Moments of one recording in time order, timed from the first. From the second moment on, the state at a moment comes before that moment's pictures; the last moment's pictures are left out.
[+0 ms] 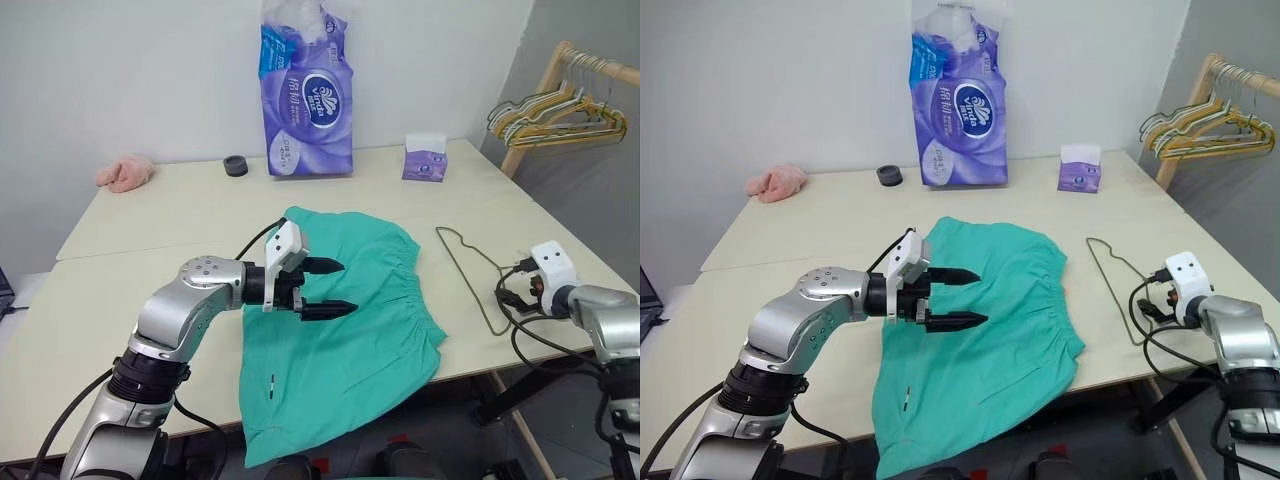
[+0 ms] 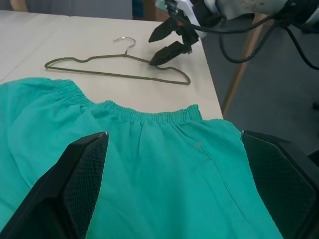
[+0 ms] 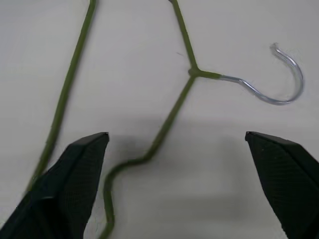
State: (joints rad) left arm -0.47 0.58 -0.16 -0.19 -0.47 0.65 -1.07; right arm -0.44 -0.70 -0.10 0.36 0.07 0.72 0.60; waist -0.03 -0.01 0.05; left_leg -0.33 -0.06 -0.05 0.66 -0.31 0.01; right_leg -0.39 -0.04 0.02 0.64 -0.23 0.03
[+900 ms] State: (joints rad) left arm -0.46 0.56 -0.17 -0.20 -0.45 0.61 -1.05; right arm -0.71 -0.64 -0.06 0.91 0.05 0.59 0.58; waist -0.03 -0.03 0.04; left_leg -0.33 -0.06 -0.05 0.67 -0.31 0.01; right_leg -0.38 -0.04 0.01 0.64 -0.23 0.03
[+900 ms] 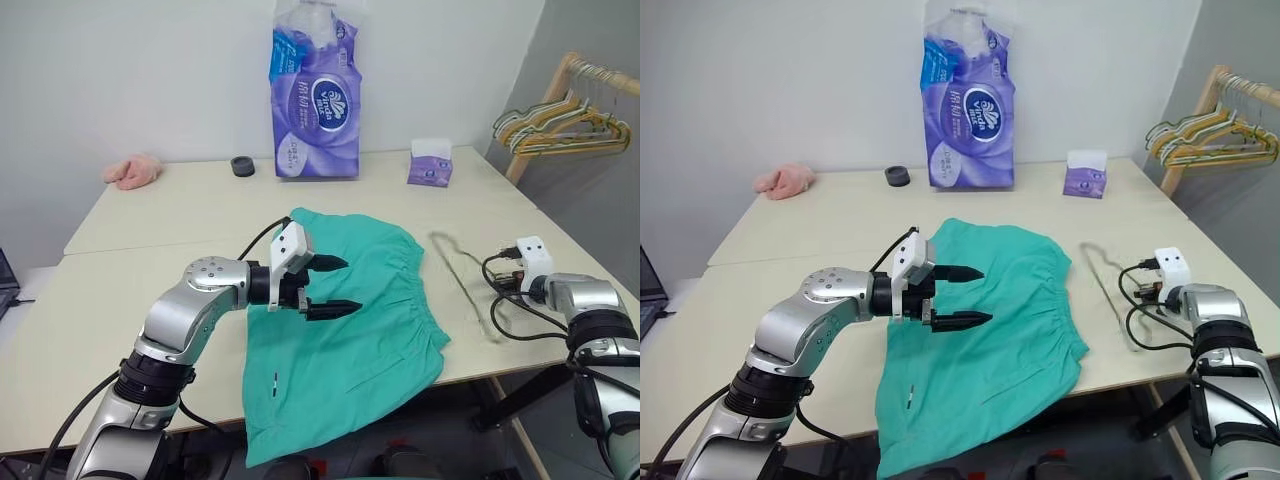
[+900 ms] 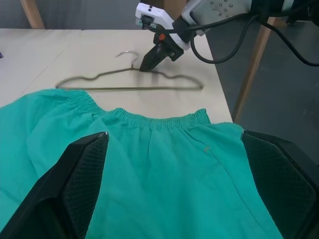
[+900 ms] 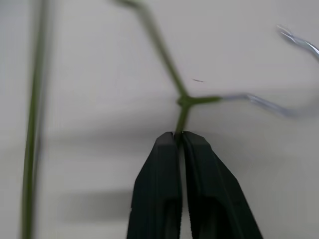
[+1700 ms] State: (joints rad) left arm -0.69 0.53 -0.01 0.21 -0.36 0.46 -0.86; right arm -0.65 -0.72 -0.05 0.31 0.04 0.50 0.57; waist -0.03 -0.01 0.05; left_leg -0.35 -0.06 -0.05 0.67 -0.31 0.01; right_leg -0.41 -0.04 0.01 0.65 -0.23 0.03
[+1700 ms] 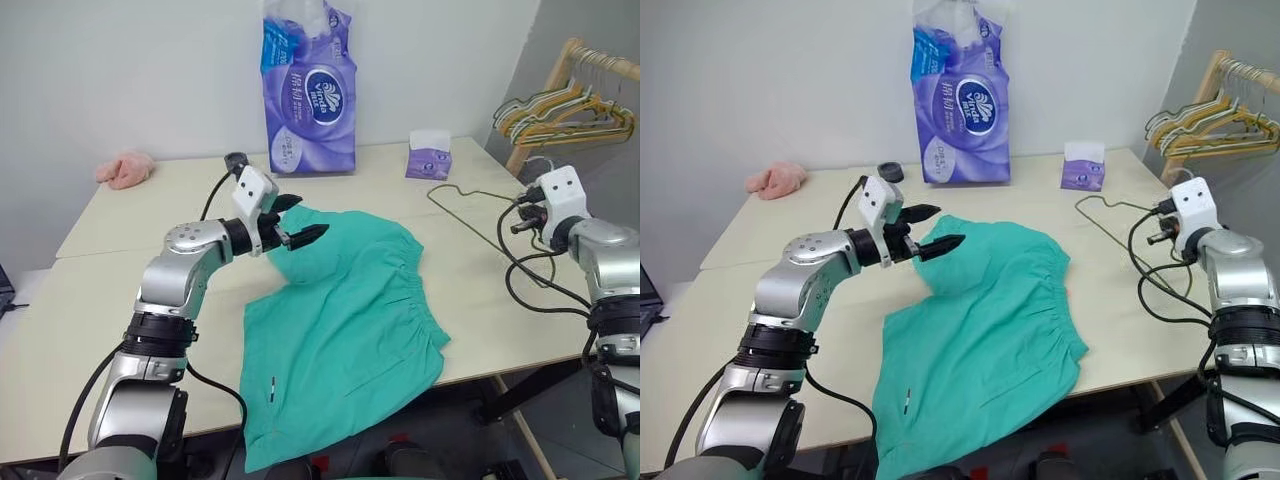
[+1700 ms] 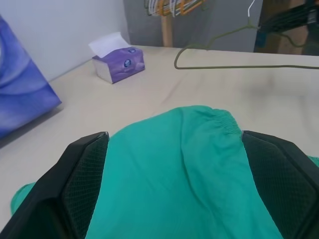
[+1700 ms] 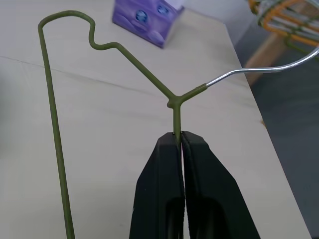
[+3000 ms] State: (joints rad) left arm -0.59 0.71 -0.21 0.14 -0.36 0.63 -1.40; right arm -0.61 -0.66 0.26 -0.27 -0.02 0.16 0.92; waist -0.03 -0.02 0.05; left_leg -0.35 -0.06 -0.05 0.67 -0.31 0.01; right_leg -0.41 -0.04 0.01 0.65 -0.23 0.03
